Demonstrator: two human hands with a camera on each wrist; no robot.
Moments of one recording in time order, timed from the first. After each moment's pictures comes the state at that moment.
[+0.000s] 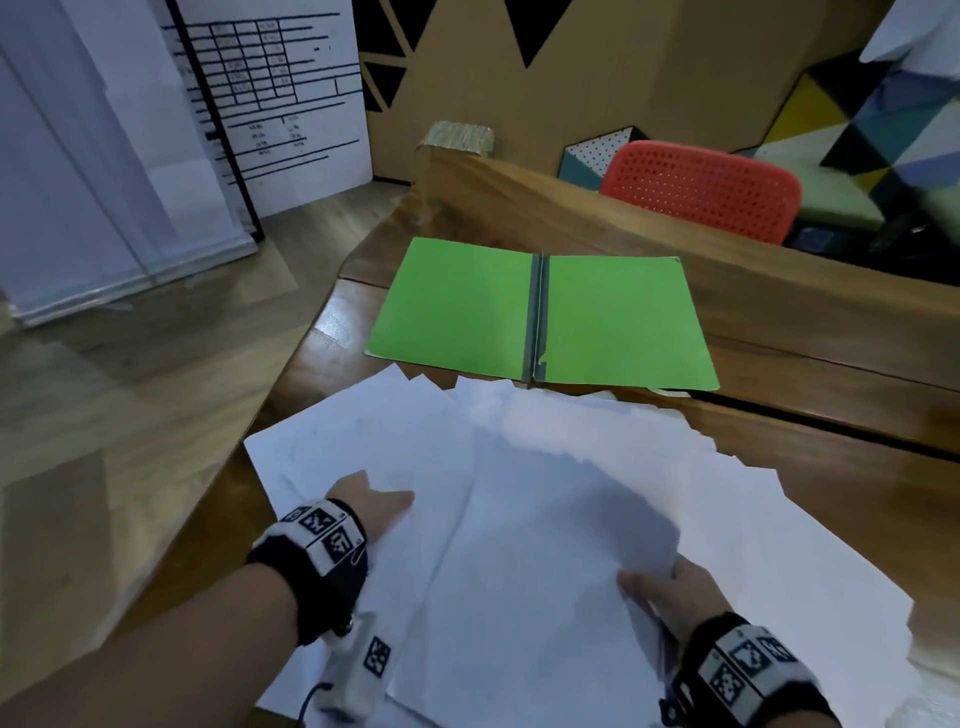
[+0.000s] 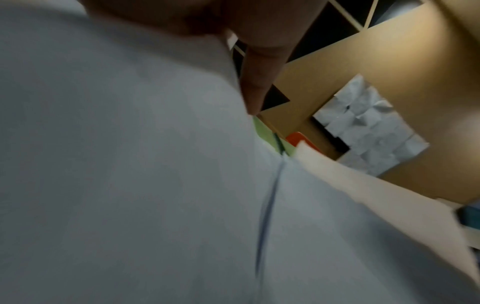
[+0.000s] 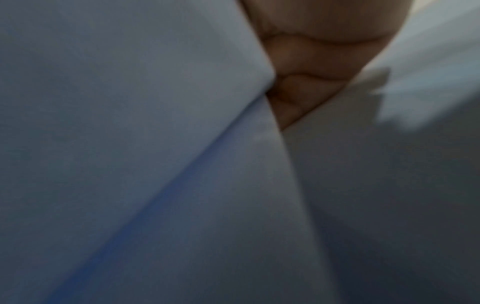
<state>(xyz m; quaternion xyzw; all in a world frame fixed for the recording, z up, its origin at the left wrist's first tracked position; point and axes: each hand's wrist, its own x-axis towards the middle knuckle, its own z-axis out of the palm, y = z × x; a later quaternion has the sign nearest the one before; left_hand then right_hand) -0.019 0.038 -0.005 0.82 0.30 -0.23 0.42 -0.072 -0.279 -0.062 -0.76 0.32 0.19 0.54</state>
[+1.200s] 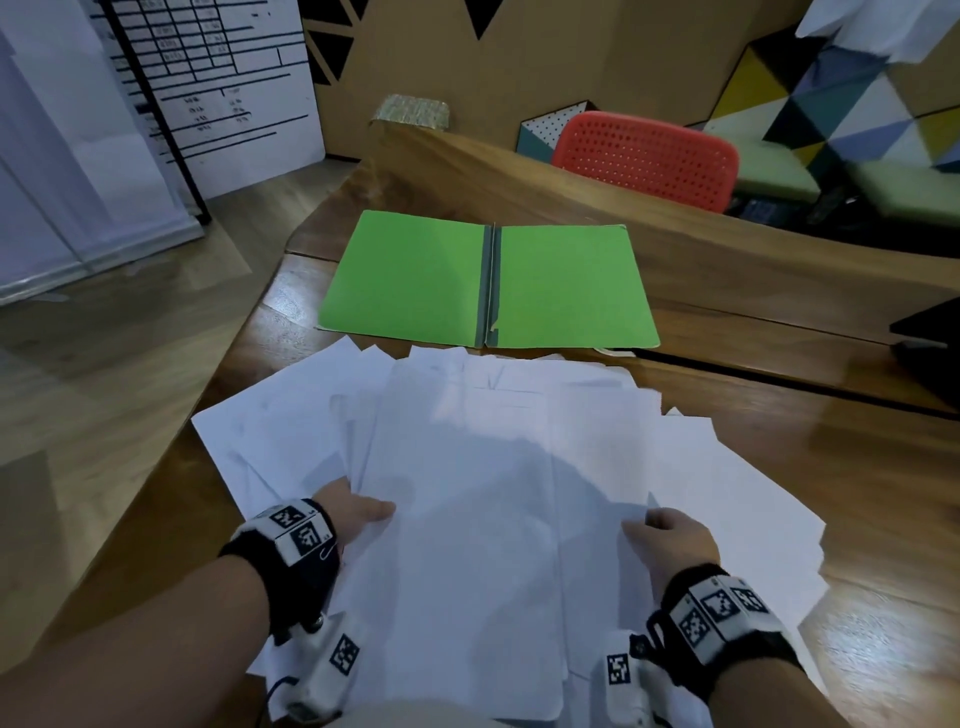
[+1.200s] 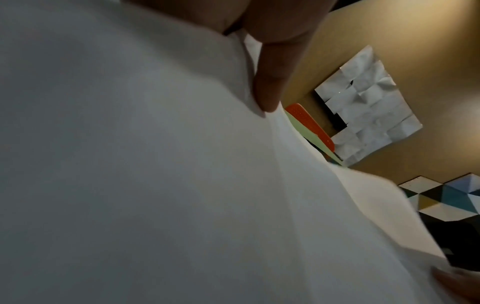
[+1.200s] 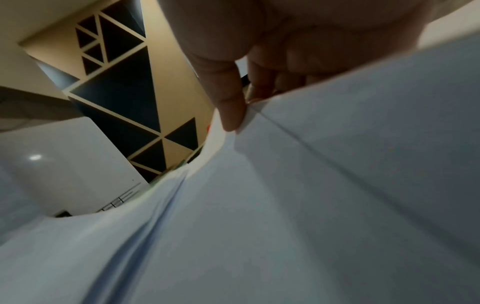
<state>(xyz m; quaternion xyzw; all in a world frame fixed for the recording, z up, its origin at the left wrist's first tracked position) -0.040 0.025 -0.049 0.78 0.28 -0.28 0.49 -0.089 -0.302 -0.019 -0.83 0.39 0.10 0.38</state>
